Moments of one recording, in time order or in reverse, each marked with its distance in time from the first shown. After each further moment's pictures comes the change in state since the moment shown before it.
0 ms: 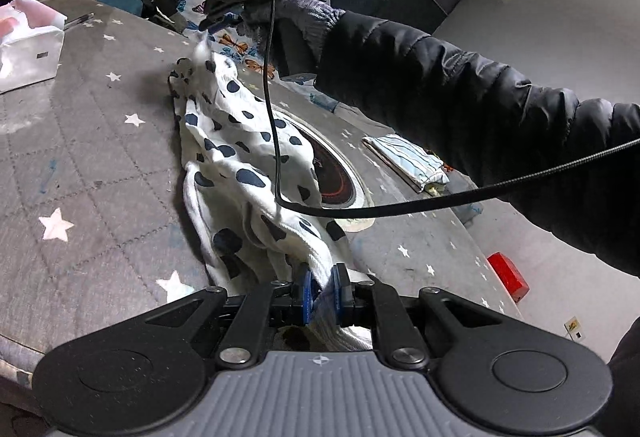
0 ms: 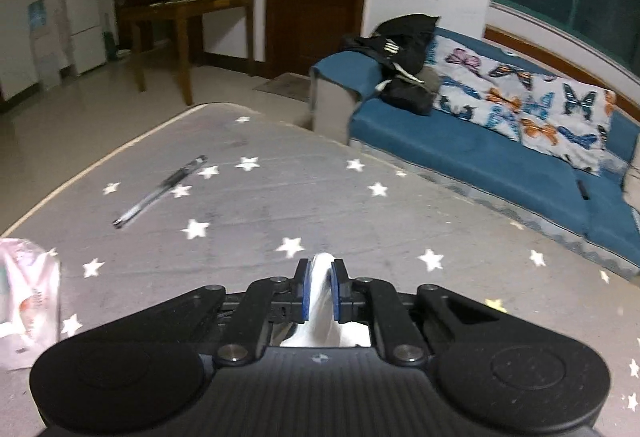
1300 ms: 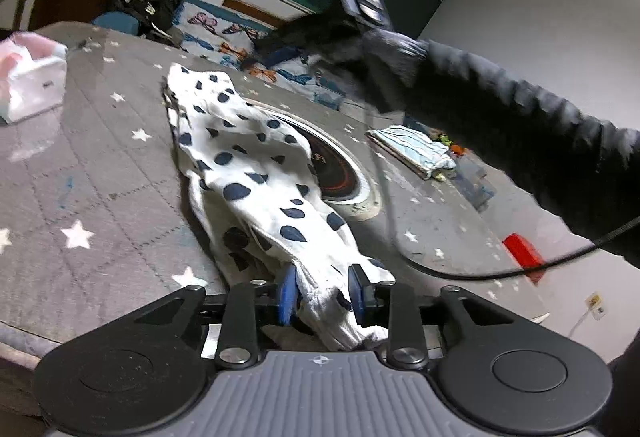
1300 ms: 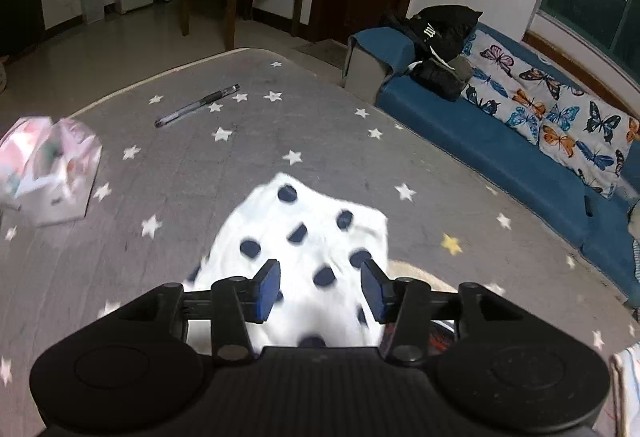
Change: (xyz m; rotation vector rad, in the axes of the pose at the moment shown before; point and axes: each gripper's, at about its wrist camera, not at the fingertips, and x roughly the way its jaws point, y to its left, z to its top) left arm -0.016 -0.014 -0.004 0.093 0.002 0.072; right arm -0.093 -0.036 -0.056 -0.197 0.113 0.047
